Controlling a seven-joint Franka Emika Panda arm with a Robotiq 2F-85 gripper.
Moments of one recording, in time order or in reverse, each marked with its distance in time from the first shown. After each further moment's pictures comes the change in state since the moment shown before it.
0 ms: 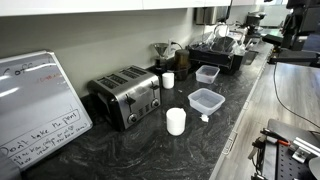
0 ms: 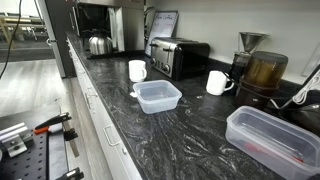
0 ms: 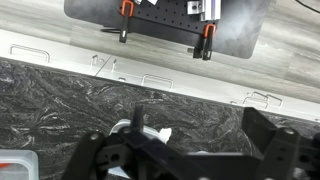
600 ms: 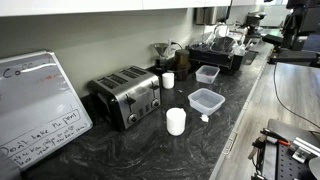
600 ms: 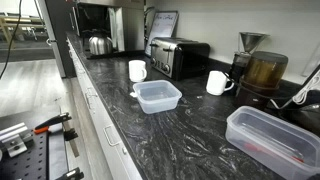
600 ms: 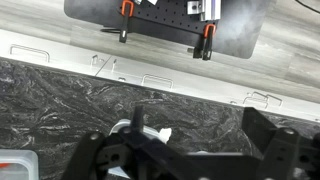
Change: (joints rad) arm 0.000 0.000 0.000 0.000 0.000 0.000 0.000
